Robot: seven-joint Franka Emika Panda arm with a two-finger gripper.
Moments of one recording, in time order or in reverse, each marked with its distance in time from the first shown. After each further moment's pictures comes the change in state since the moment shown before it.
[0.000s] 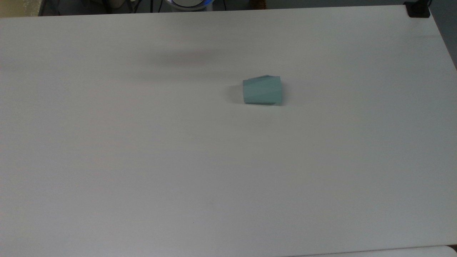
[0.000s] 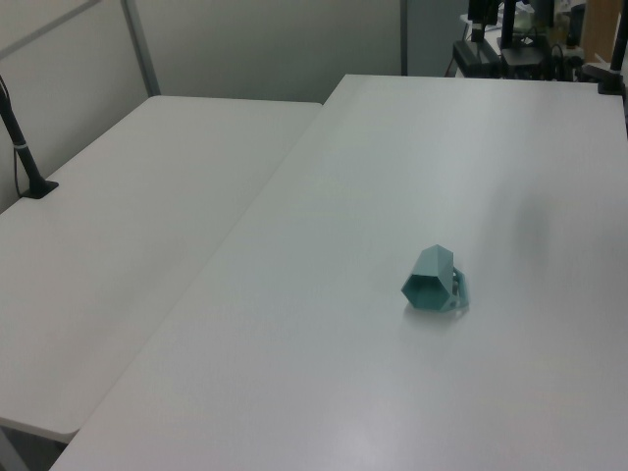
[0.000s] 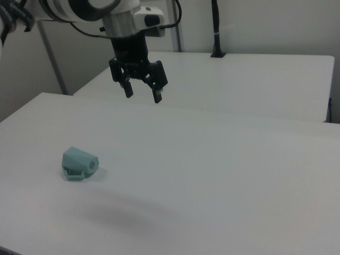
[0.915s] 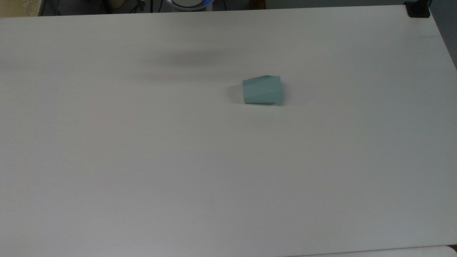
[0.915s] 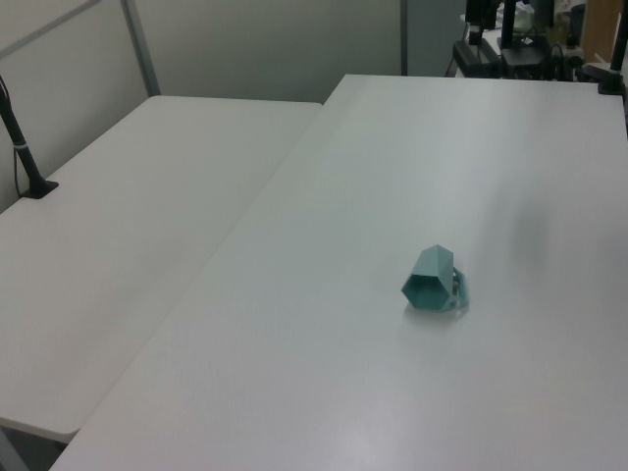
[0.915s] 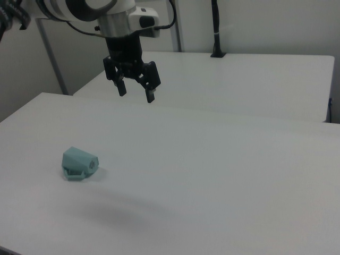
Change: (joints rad) arm 0.028 -0.002 -0.008 -0.002 0.039 -0.009 0.026
